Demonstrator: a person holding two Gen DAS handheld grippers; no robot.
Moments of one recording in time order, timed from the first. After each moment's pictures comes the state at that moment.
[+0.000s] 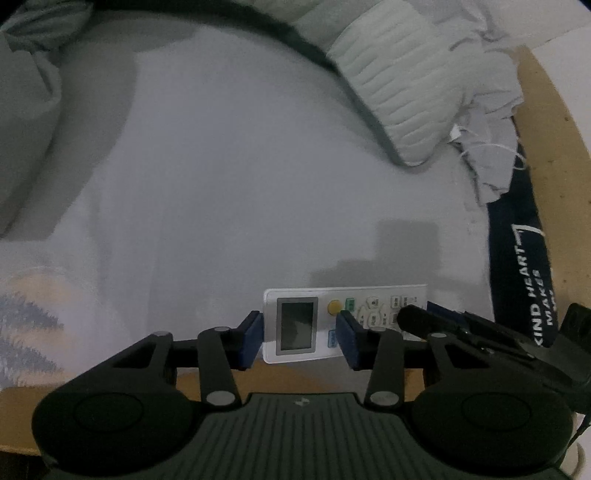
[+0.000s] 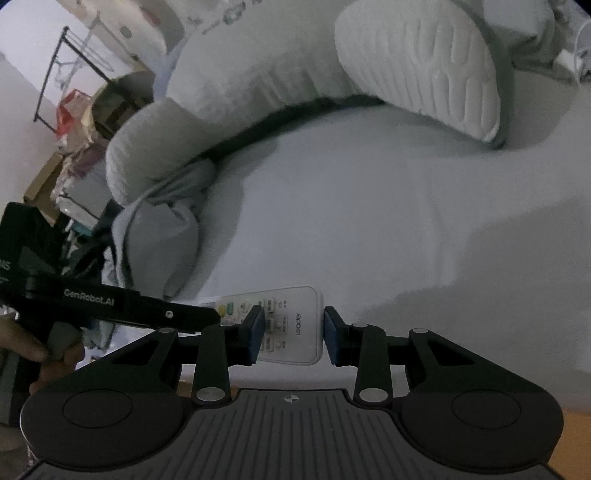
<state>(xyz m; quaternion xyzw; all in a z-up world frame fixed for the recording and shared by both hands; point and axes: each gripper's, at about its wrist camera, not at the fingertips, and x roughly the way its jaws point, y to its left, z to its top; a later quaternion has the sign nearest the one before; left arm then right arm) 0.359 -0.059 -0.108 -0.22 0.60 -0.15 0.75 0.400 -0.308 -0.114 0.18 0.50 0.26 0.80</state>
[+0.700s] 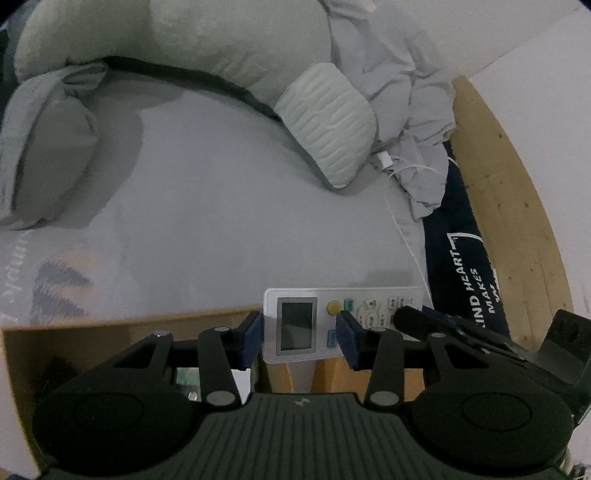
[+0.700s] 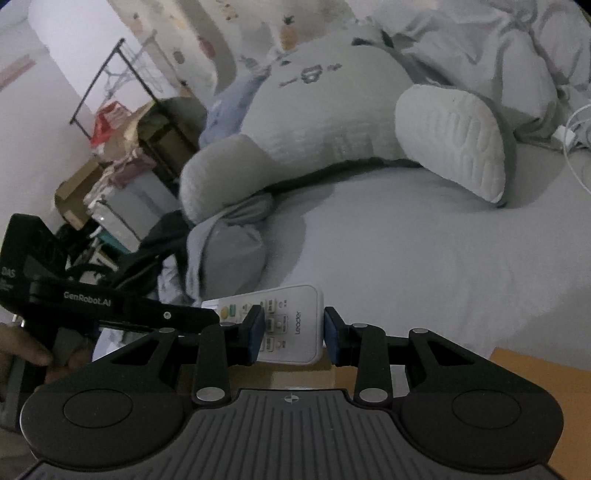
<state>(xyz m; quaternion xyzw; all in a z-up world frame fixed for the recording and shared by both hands) 0.270 -0.048 -0.019 -0.23 0.53 -0.18 0.80 0.295 -0.288 0.008 0.16 0.43 0.28 0.84</state>
